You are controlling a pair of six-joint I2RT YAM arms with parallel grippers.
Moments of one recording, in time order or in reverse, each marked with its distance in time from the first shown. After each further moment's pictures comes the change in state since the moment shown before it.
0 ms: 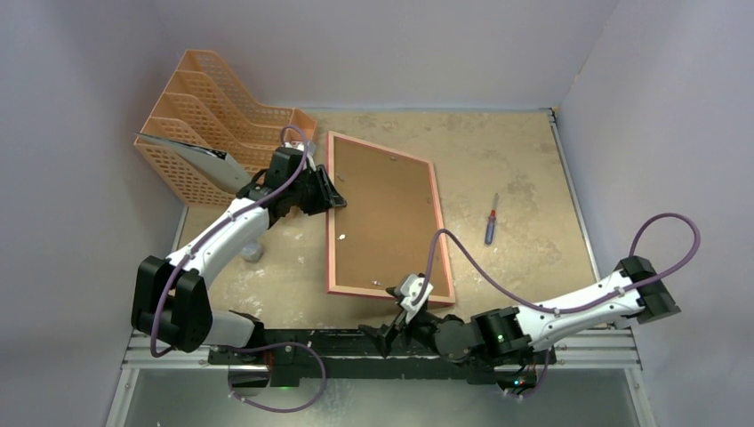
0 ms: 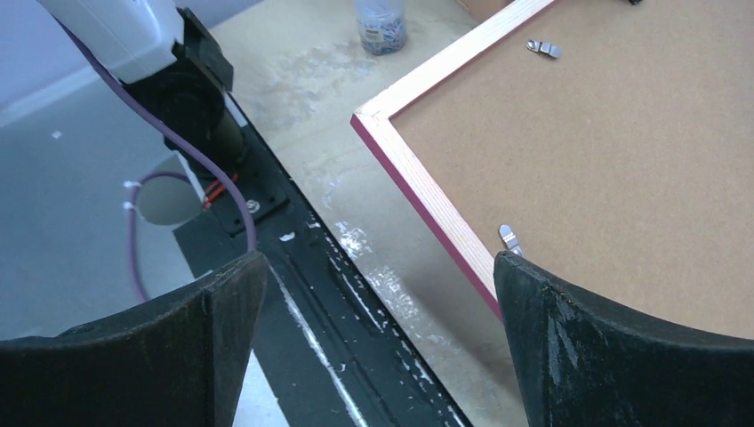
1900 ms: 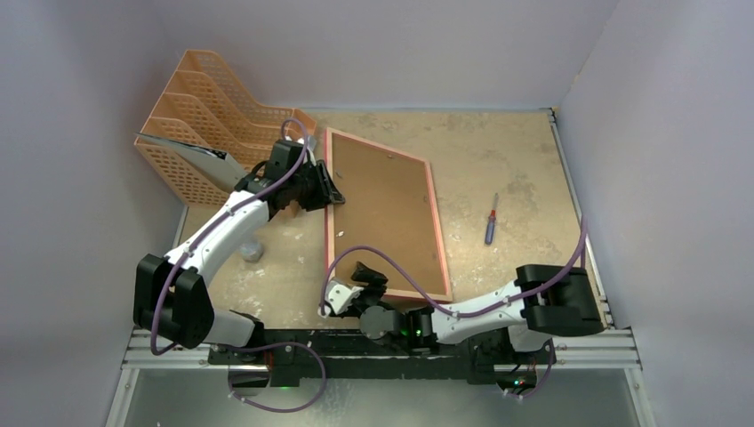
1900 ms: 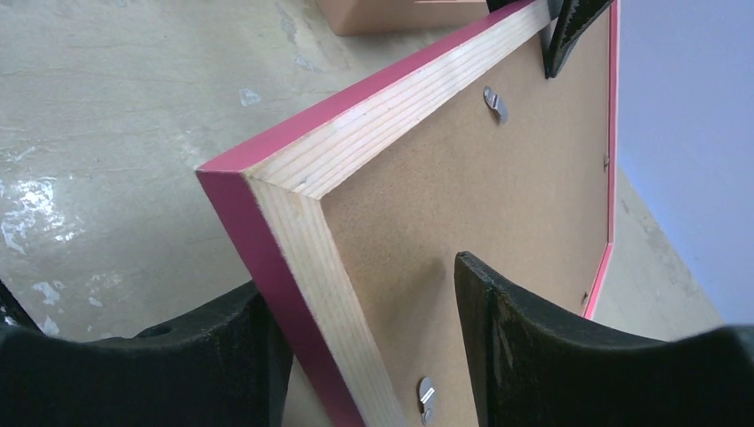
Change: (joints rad) left arm 0.000 0.021 0.087 -0.111 -0.014 0.029; right arm -0.229 0.591 0.133 0.411 0.087 -0.633
